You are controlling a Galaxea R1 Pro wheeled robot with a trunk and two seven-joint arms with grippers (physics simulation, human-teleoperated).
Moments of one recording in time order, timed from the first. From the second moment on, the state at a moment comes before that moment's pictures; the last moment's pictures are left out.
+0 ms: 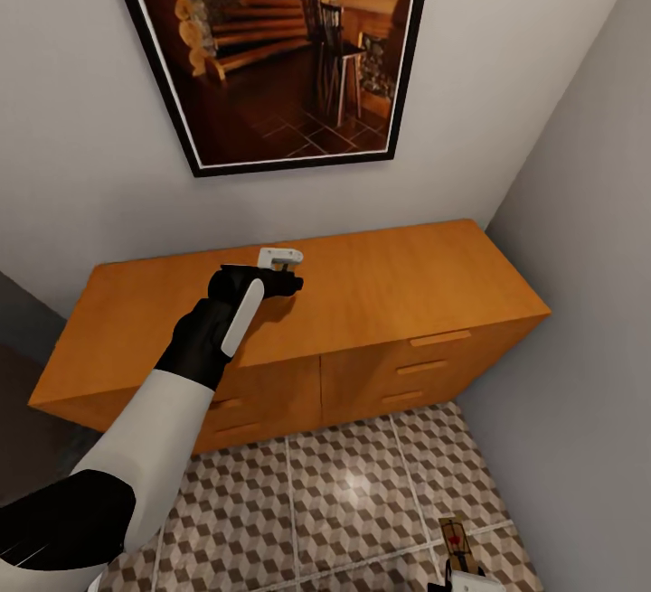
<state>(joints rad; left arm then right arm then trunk) -1.05 -0.13 -0.23 -1.09 0.25 0.88 0.21 -0.35 0.08 0.44 -0.02 -0.32 -0.80 -0.42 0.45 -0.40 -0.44</state>
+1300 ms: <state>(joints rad) -1.05 -0.13 -0.23 -1.08 0.13 0.88 0.22 -0.35 0.08 0.44 -0.02 -0.32 -0.80 -0.42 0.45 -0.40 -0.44</state>
